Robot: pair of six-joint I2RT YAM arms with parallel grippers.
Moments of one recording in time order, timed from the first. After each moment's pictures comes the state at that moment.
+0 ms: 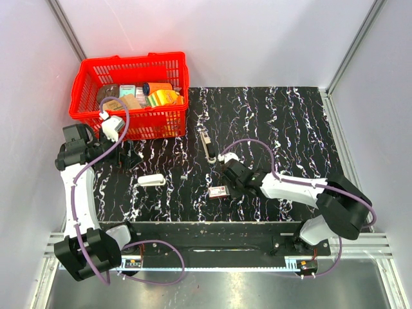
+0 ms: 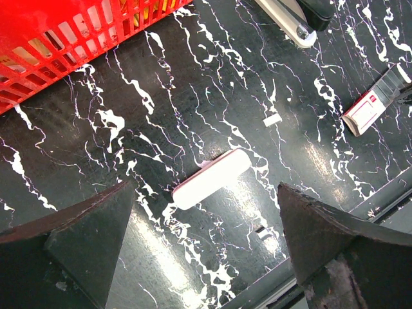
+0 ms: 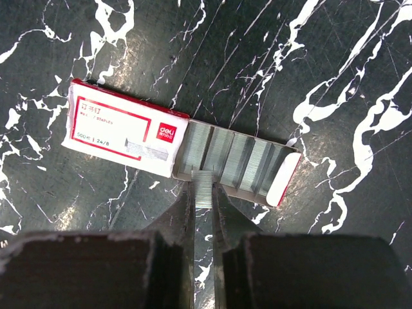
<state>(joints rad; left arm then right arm) 0.36 1.08 1.06 -0.91 0.78 0.54 0.92 1.47 0.78 -0.31 0.19 0.39</state>
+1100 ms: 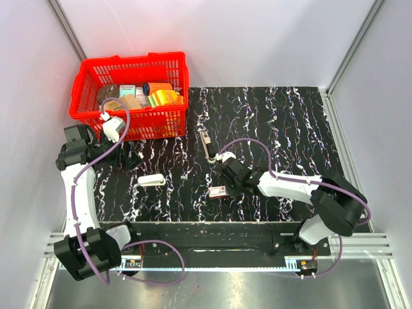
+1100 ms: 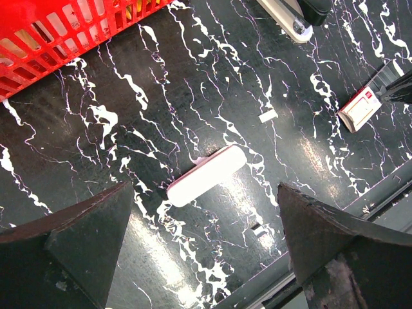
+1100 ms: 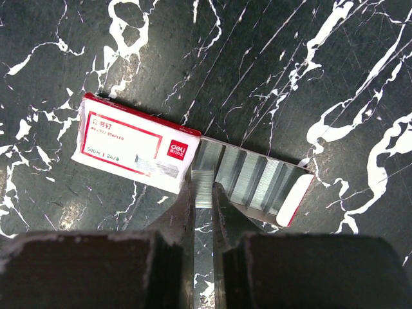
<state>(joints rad) 0.35 1.08 1.05 -0.92 0.78 0.54 0.91 1.52 0.79 -0.27 0.15 0.37</state>
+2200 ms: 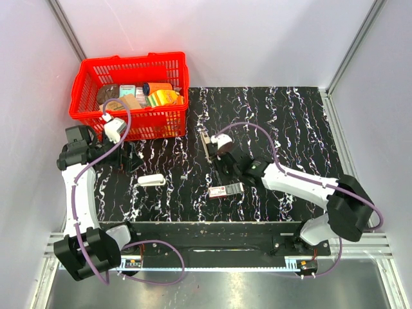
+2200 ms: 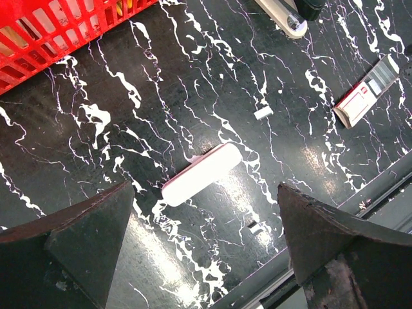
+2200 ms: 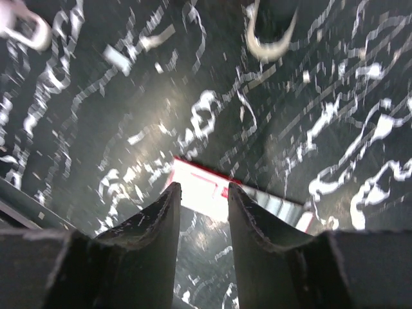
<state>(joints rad) 0.35 1.08 1.04 -0.93 0.79 0.55 0.91 1.45 0.95 -0.31 0.14 0.37</state>
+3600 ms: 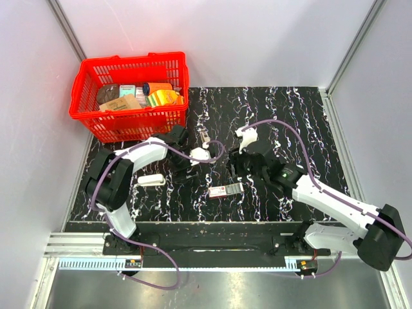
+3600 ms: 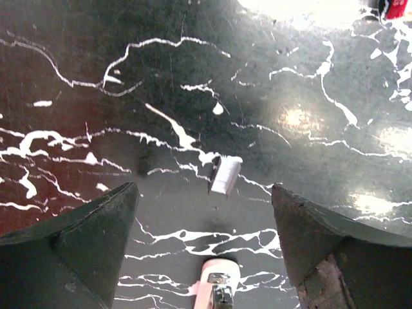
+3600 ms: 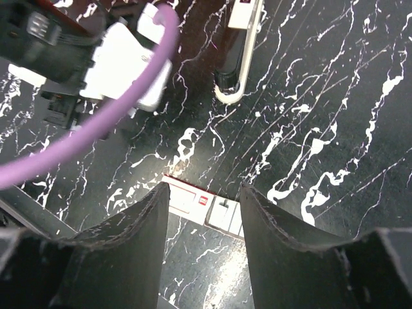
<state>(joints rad) -0.49 1.73 1.09 -0.68 0.30 0.82 0.82 1.14 0.85 -0.25 0.14 0.32</state>
